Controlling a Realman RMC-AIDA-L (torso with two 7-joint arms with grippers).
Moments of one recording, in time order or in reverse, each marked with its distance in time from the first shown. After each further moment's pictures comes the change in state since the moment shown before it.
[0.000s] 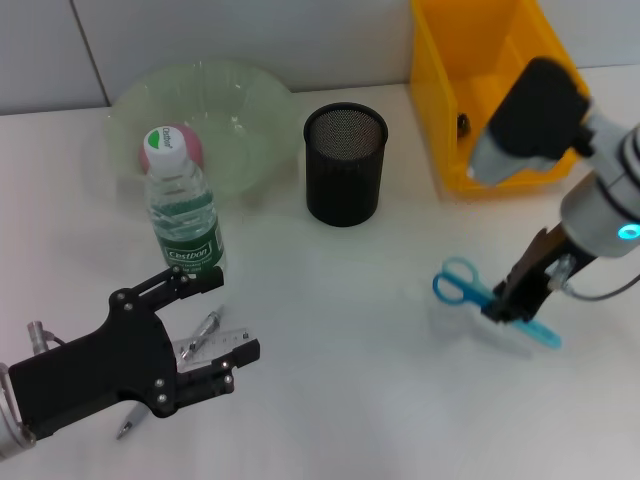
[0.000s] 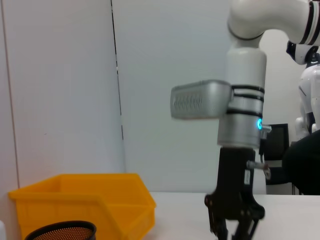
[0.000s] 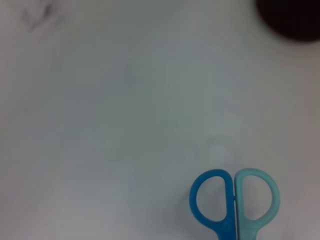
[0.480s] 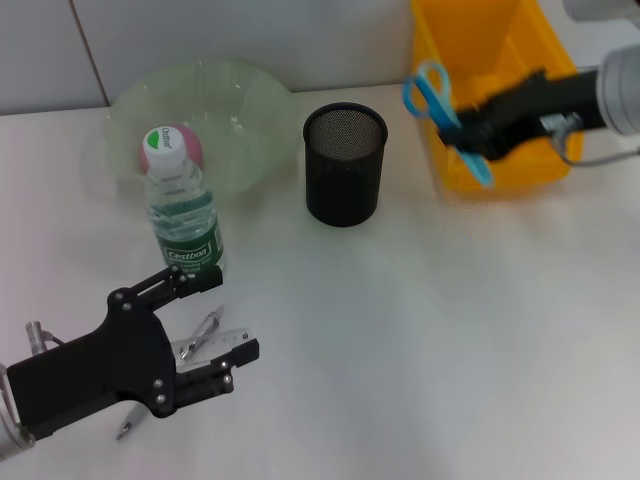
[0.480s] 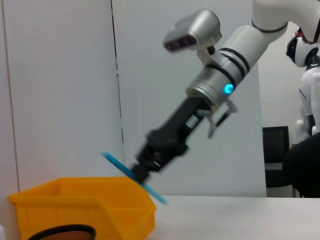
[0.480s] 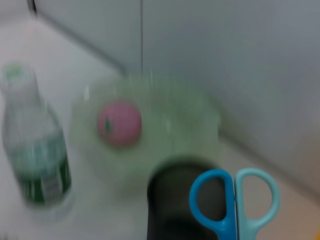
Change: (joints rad) left arm -0.001 0.000 -0.004 -0.006 -0.003 0.009 0.008; right arm -0.118 0.001 0.204 -0.140 0.373 0.349 -0.235
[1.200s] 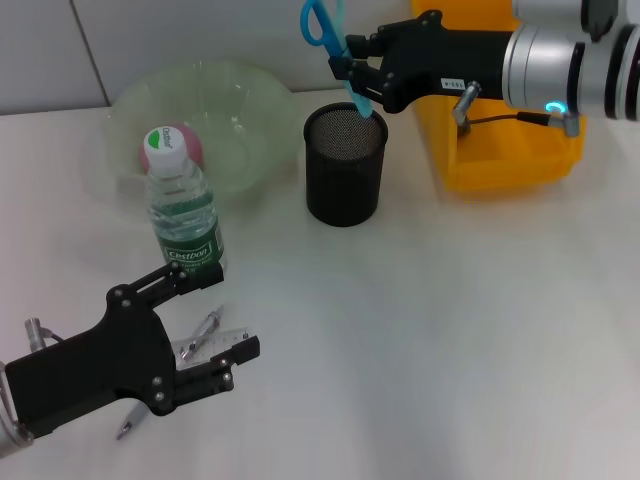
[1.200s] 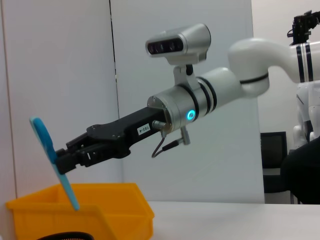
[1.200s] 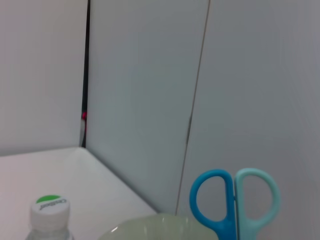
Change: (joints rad) left arm -0.002 0.002 0.000 0.003 -0.008 0.013 -0.010; right arm 0.108 0.000 -0.017 0.491 0.611 0.301 -0.707
